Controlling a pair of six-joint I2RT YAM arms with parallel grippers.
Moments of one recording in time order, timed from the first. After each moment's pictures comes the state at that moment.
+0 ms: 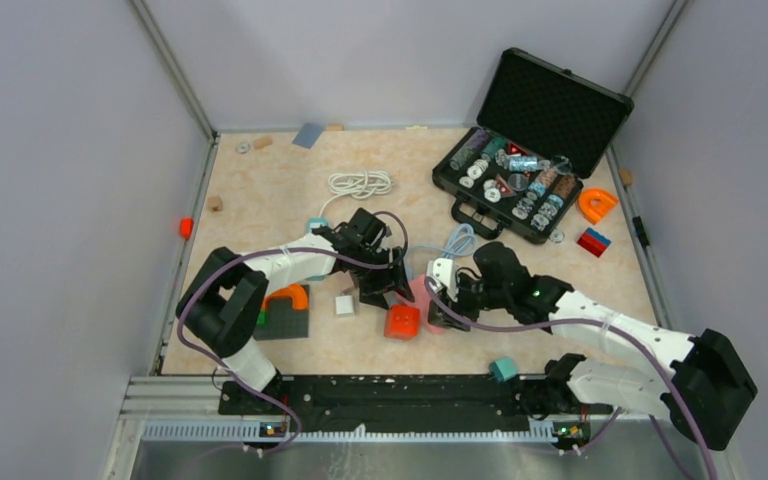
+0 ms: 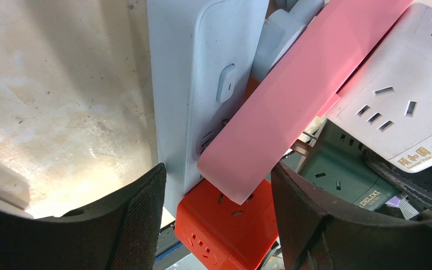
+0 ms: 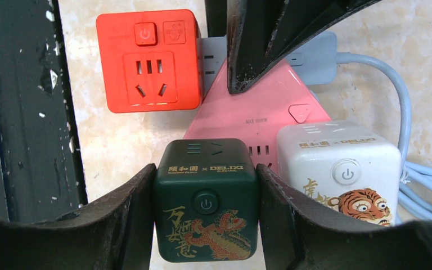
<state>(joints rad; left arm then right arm) -0.65 1.65 0.96 -0.45 0.46 -0.80 0.78 1.07 0.59 -0.26 -0.42 -0.47</state>
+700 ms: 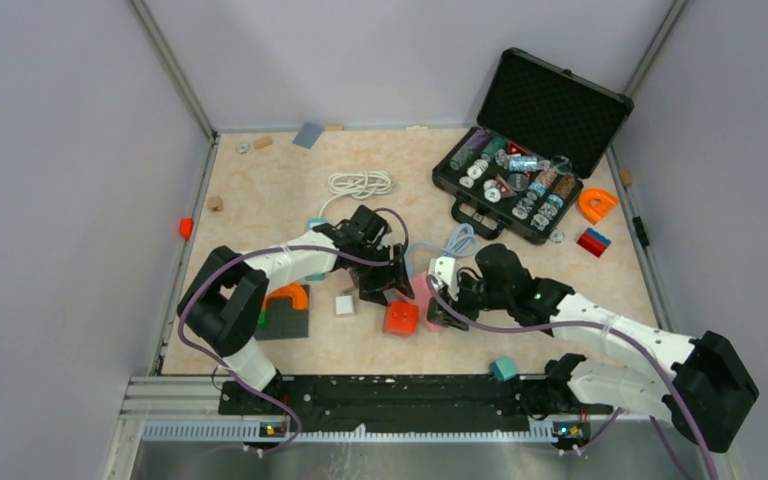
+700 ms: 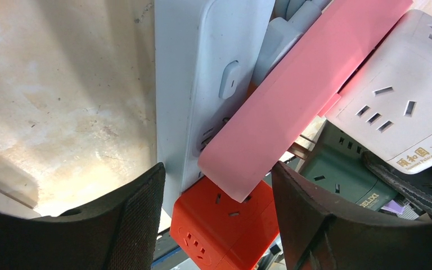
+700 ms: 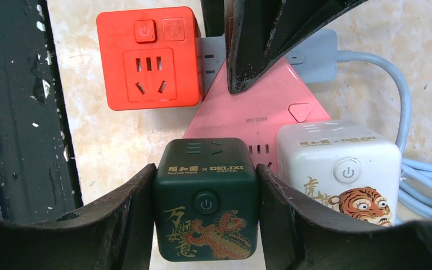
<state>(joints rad) -0.65 1.66 0.99 -0.47 0.43 -0.79 0.78 1.05 0.56 -0.21 -0.40 -0.43</state>
